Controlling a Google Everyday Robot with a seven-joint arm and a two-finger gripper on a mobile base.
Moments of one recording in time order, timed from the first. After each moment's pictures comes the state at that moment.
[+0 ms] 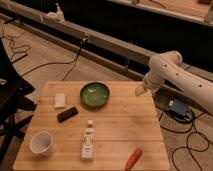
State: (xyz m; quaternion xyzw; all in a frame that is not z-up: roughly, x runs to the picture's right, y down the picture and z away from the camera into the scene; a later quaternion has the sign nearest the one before) arm 0.247 0.025 0.799 -0.21 0.12 0.60 0.76
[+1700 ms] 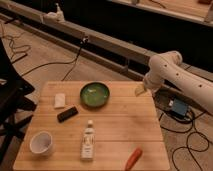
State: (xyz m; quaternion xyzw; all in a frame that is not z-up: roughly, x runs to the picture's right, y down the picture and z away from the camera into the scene) arm 0.247 0.025 0.799 -0.21 0.12 0.60 0.76
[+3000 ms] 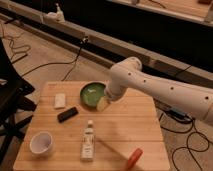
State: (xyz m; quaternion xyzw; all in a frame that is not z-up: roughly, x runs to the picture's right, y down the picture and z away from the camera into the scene) arm -0.011 0.091 0.722 -0.33 -0.01 0.41 0.85
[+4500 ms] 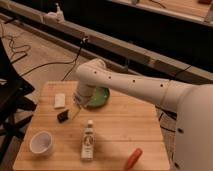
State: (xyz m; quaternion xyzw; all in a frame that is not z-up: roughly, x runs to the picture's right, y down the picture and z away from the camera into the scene) arm -0.144 0.104 0.722 -0.41 -0.06 0.31 0.86
